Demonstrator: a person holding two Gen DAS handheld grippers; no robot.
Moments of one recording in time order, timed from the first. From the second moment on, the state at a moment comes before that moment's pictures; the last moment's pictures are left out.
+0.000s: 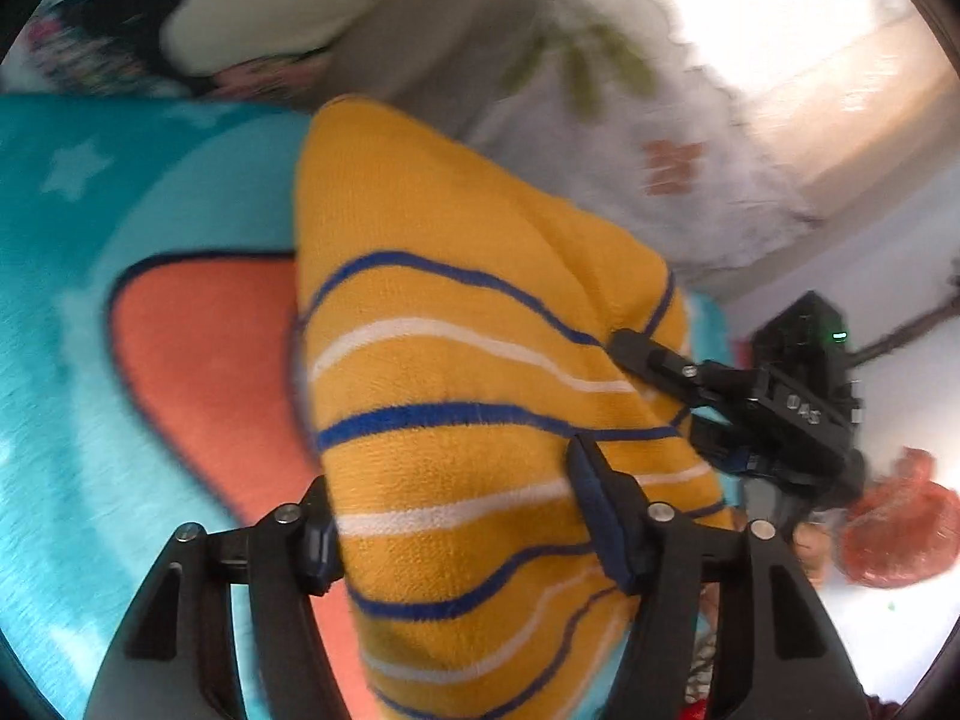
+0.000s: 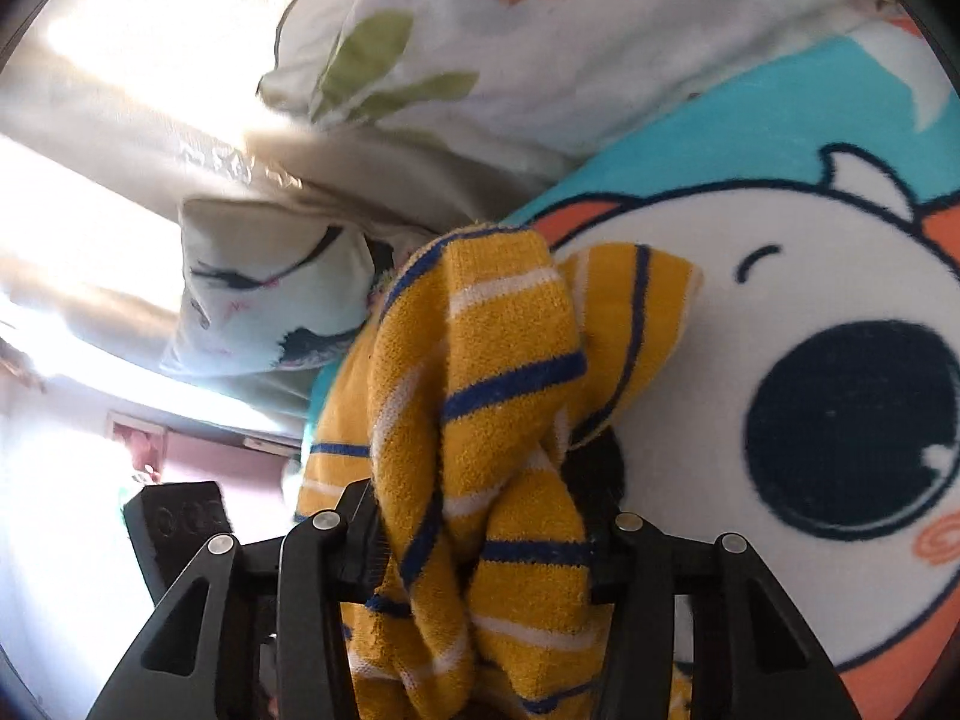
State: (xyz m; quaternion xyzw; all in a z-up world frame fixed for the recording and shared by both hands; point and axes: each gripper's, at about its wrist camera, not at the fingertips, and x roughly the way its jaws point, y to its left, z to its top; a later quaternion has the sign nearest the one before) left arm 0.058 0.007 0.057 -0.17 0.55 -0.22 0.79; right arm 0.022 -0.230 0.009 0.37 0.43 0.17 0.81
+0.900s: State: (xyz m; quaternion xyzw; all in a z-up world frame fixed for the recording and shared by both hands) left arm -0.007 0.102 0.068 -0.12 0.55 -0.13 0.82; right arm 0.051 -0.192 0.058 0.19 0.46 -0.04 0.87
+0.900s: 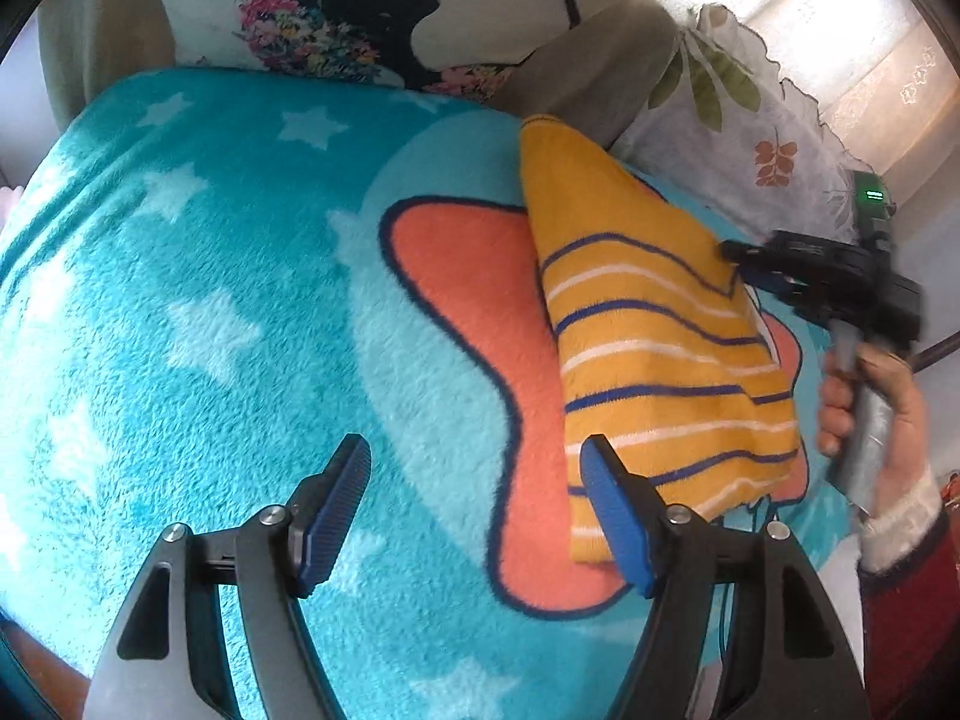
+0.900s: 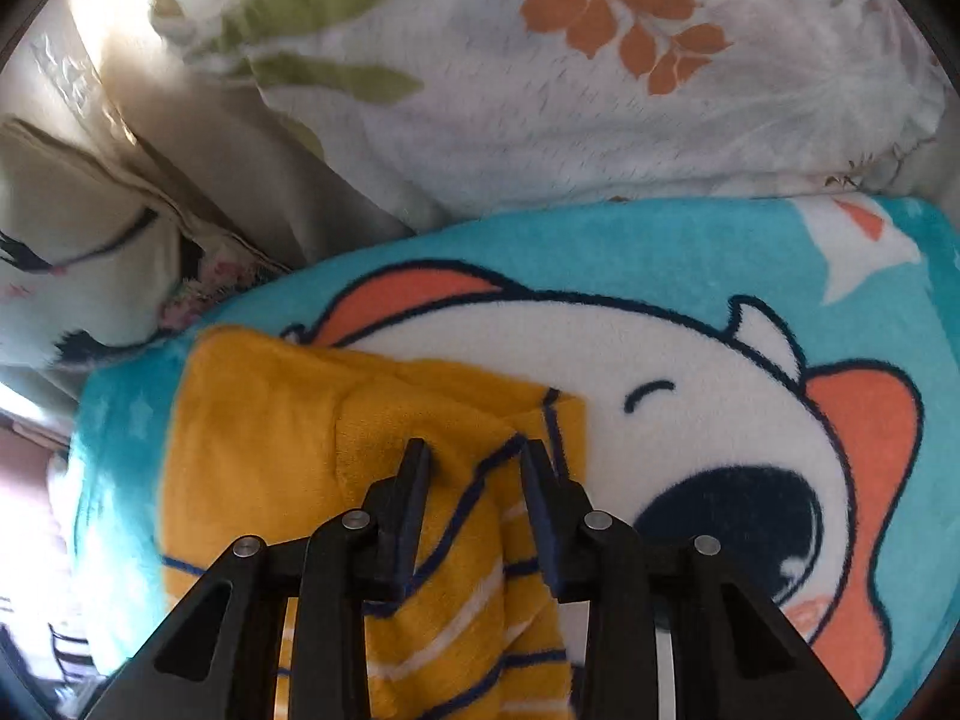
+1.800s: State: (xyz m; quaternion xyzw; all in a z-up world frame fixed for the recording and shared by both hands) left arm -0.036 0.063 0.049 -0.09 0.57 -0.14 0.81; right arm -0.091 -0.147 0.010 0.14 0.51 -0.04 0.85
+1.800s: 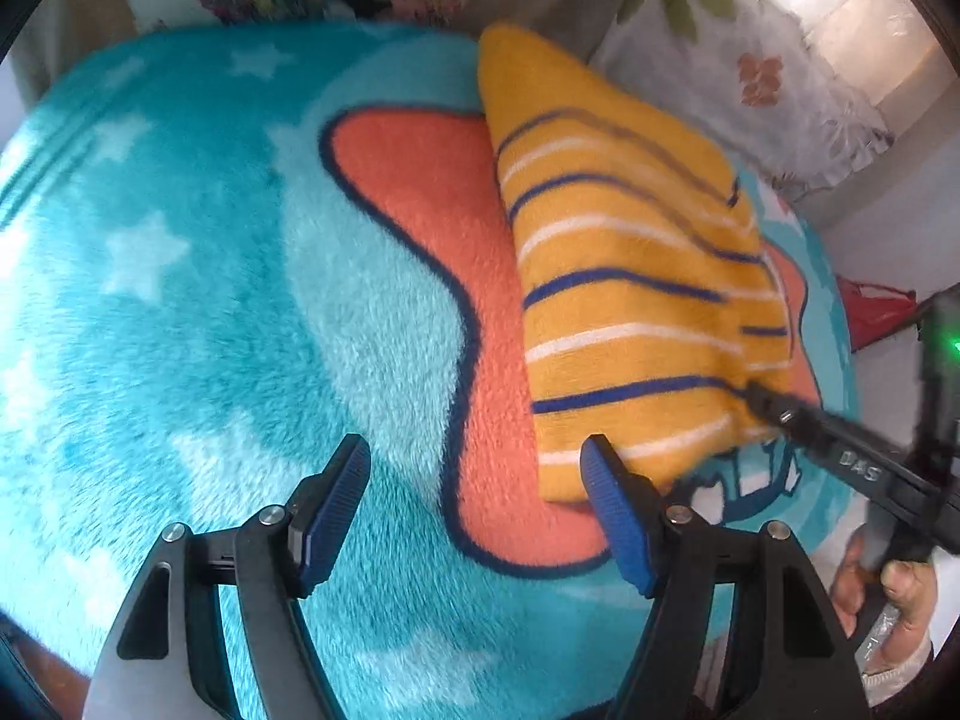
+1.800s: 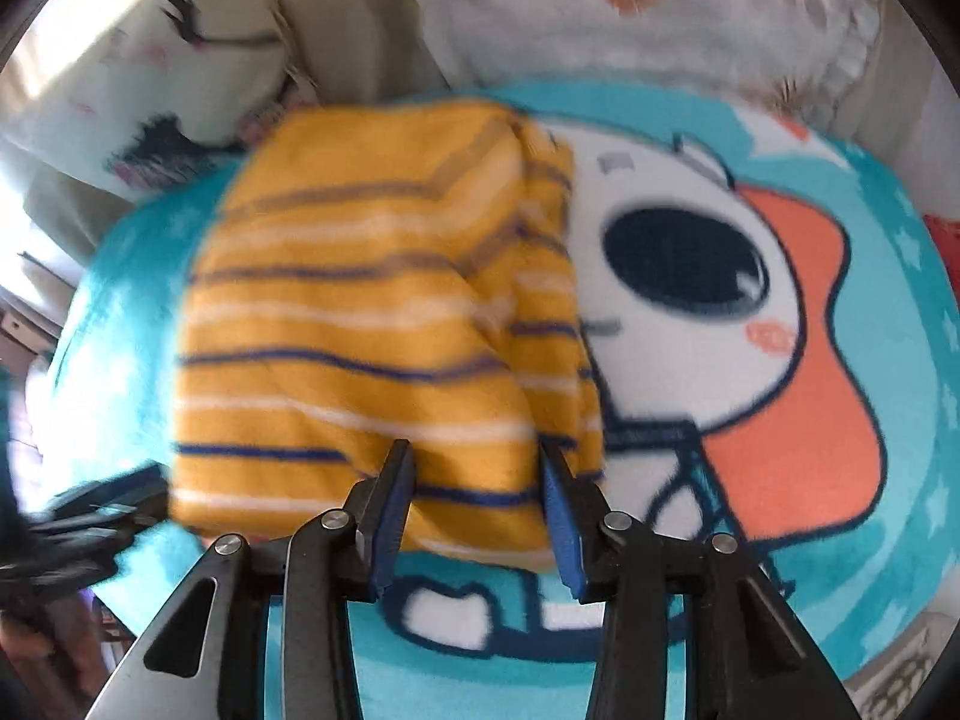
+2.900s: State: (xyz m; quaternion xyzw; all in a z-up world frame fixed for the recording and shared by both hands) left arm -0.195 -0.027 0.198 0.01 0.22 0.09 0.97; right arm -0.191 -0.183 0.023 0.09 0.46 0.04 0.89
